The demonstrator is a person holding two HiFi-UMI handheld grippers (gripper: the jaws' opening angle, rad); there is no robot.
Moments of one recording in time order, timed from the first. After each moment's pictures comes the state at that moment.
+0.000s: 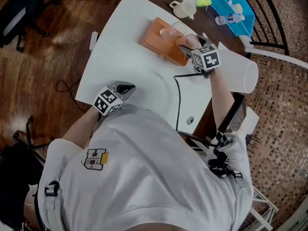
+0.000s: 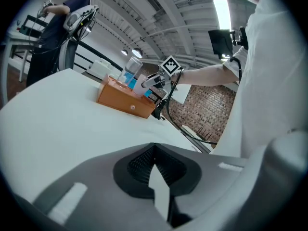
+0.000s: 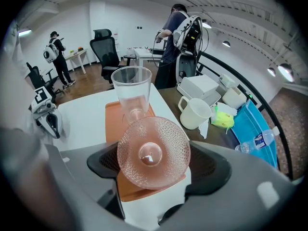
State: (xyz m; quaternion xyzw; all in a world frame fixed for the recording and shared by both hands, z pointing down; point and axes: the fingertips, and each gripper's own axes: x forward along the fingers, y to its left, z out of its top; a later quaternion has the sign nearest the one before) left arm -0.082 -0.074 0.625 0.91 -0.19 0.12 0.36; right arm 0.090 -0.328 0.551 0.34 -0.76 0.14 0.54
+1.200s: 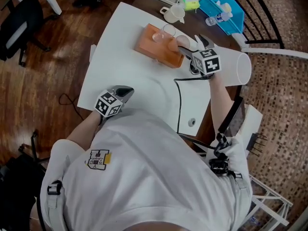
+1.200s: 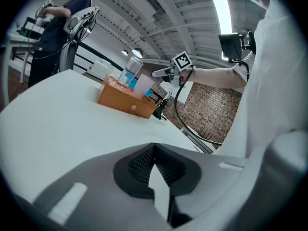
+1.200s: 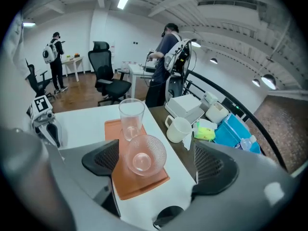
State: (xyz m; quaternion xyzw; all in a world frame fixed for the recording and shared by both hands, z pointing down) left arm -0.082 -0.074 0.628 0.91 -0.19 0.12 0.36; right arm 0.096 -0.324 0.482 0.41 -0.78 0.08 0.47
